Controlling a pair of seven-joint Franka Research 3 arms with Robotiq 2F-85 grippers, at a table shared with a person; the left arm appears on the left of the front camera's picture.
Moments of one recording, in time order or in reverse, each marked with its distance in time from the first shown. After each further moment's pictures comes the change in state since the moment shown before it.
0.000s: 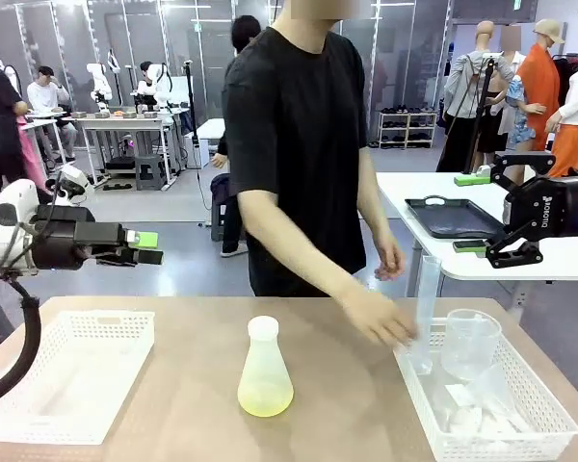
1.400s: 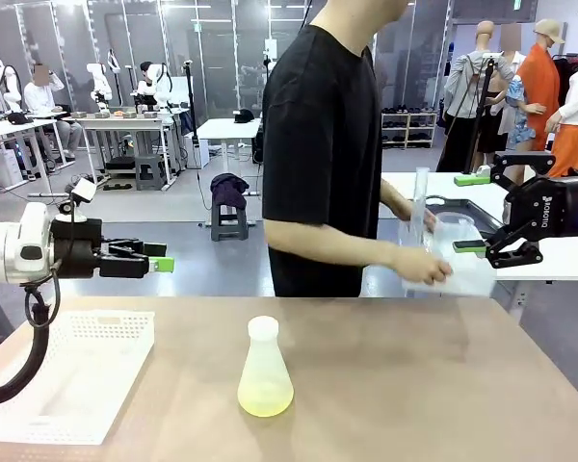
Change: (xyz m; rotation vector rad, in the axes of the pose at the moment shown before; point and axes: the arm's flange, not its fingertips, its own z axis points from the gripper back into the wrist) left arm -0.010 0.016 -0.015 0.220 -0.010 -0.498; right arm 0.000 0.000 0.000 0.000 0.000 0.000
